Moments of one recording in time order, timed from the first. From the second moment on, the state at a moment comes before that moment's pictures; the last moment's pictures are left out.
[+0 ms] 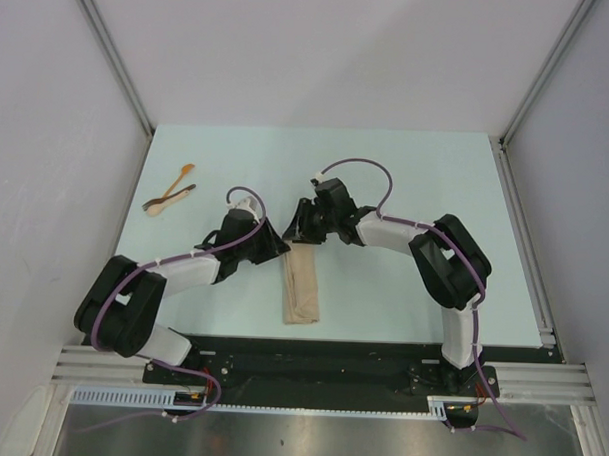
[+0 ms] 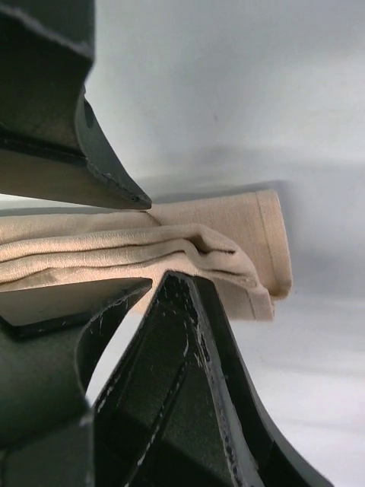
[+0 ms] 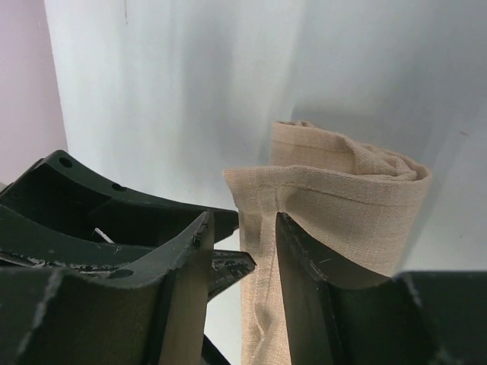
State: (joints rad) left arm -0.44 1.44 0.58 0.19 0.15 -0.80; right arm 0.71 1.99 1.29 0.02 -0.32 0.83
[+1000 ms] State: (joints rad) left arm -0.37 1.59 0.75 0.10 0.08 -0.80; right arm 0.69 1.99 1.29 0.01 -0.33 0.86
